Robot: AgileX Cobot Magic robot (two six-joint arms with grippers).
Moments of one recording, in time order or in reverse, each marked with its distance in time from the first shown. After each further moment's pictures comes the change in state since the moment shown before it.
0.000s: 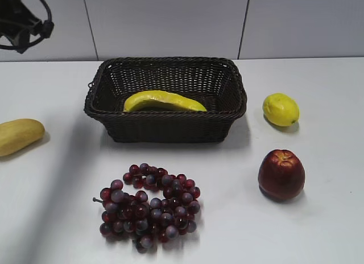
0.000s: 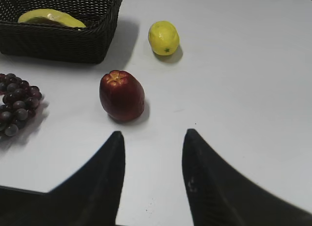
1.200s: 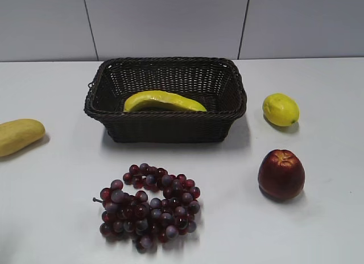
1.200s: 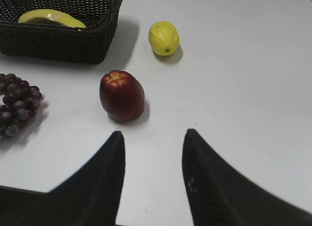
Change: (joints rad) left arm 0.184 -1.063 1.087 -0.272 -0.056 -0.008; right arm 0.000 0.000 0.000 0.000 0.000 0.000
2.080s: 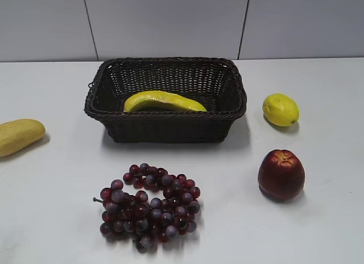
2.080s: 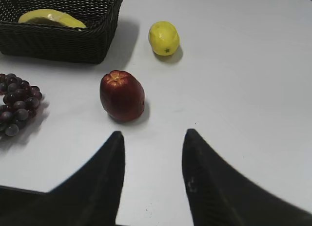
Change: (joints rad) left arm 0.000 -0.677 0.147 -0.022 -0.107 -0.001; right arm 0.000 0.000 0.000 0.000 0.000 0.000
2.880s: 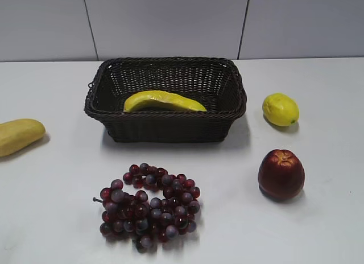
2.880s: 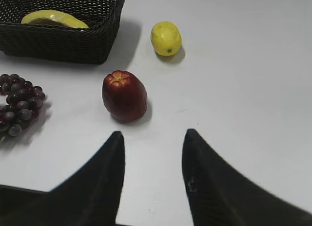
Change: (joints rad) left arm 0.000 -0.144 0.001 -0.004 -0.005 0.000; right arm 0.000 0.000 0.001 0.008 0.000 0.000
